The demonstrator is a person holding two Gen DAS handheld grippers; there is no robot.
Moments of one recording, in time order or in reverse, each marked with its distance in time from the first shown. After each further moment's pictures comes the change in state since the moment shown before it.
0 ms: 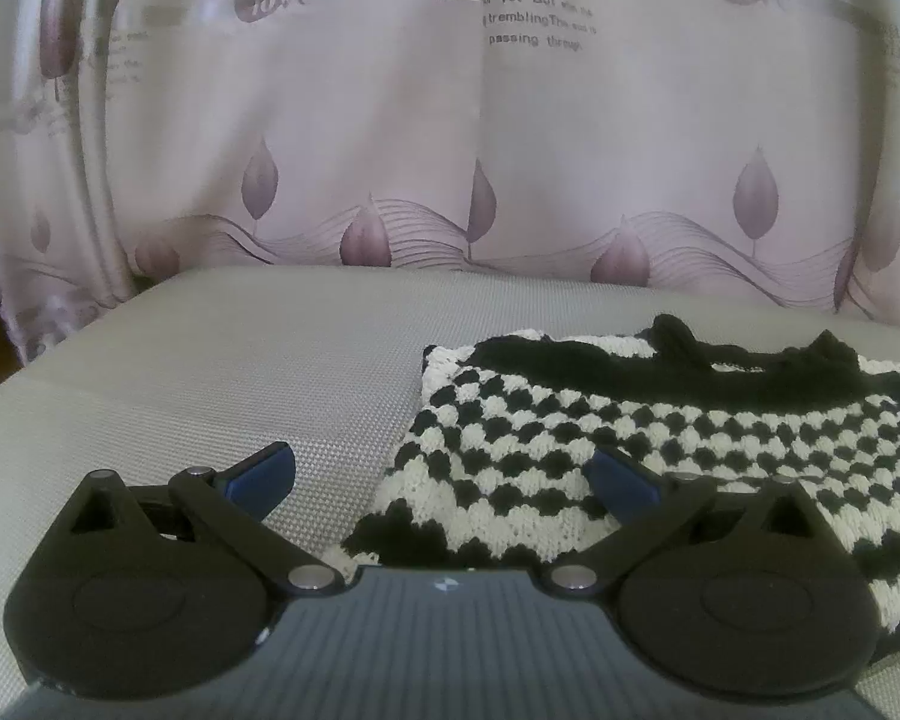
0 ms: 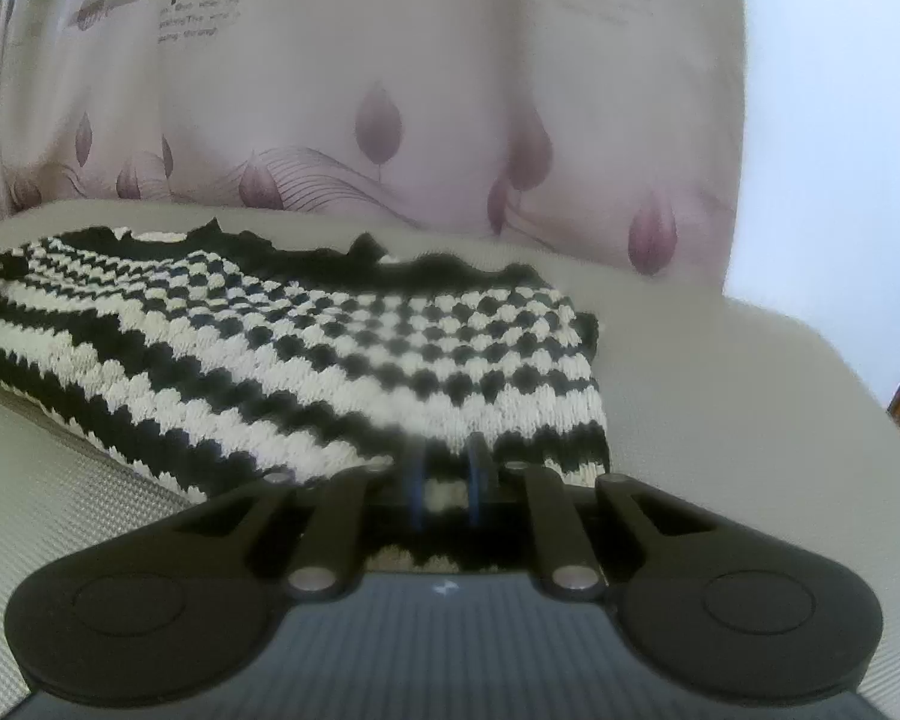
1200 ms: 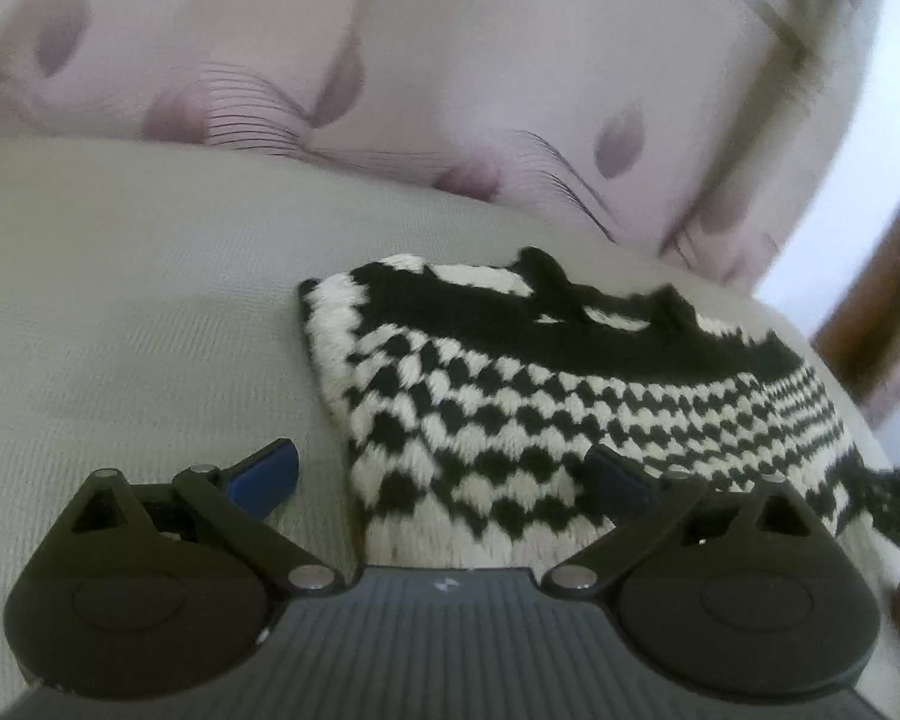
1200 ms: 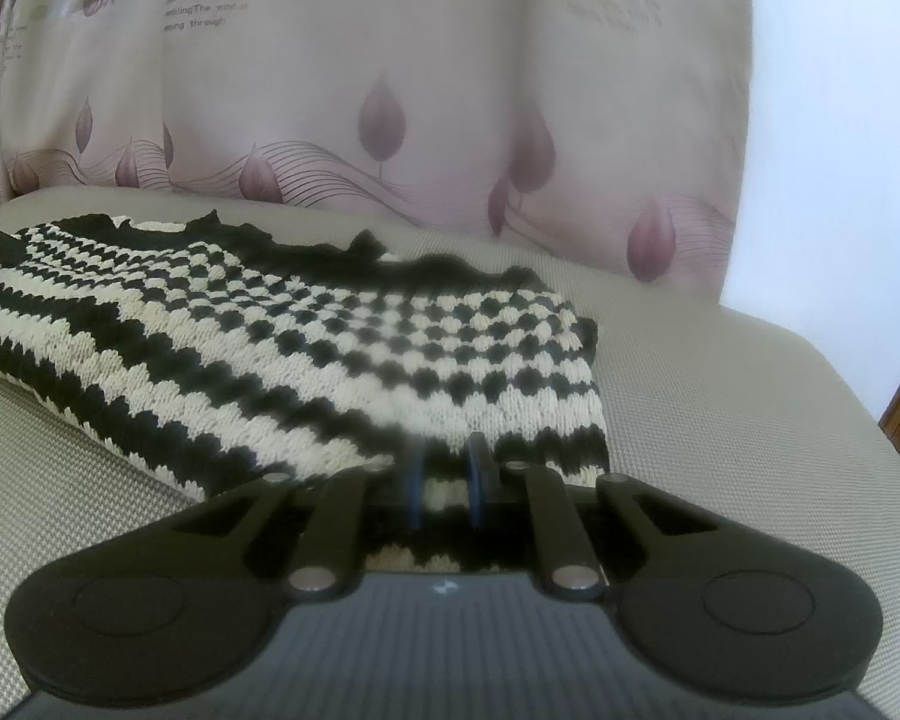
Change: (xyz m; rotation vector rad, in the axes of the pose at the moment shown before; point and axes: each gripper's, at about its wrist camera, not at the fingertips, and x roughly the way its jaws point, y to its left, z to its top) left arm 0.078 0.059 0.031 -0.029 0.289 -0.593; right arm 0.002 0.001 0.001 -0.022 0.002 -0.007
